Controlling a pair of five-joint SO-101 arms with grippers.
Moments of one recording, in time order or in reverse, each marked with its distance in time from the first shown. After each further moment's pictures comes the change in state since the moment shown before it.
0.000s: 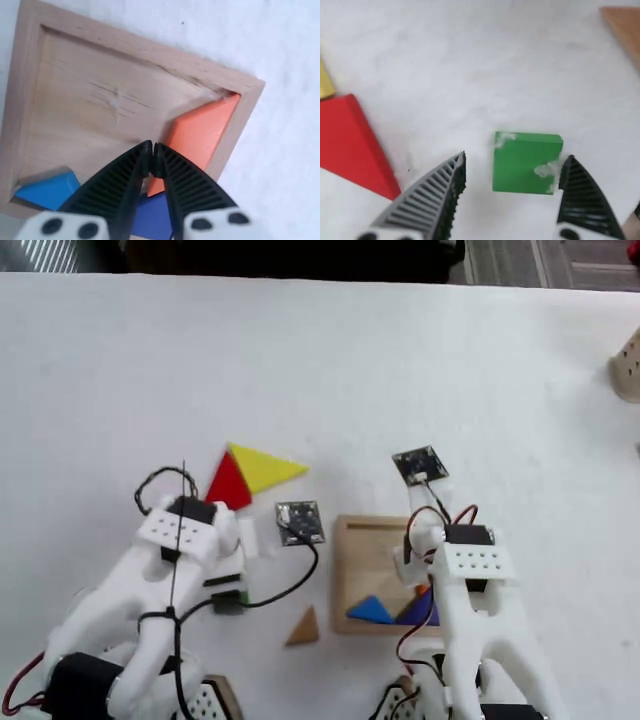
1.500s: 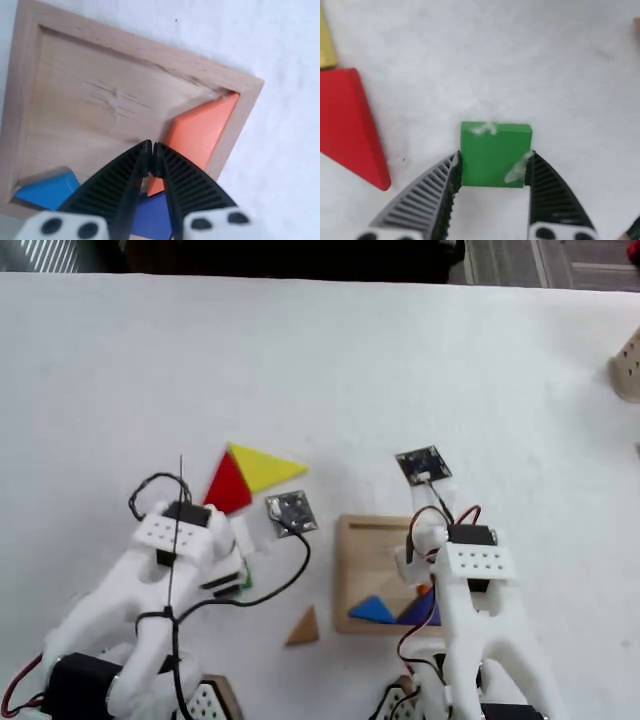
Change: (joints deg) left arm -2.0 0.3 2.8 -3.6 6.9; right arm 1.0 0.0 0.0 0.0 0.1
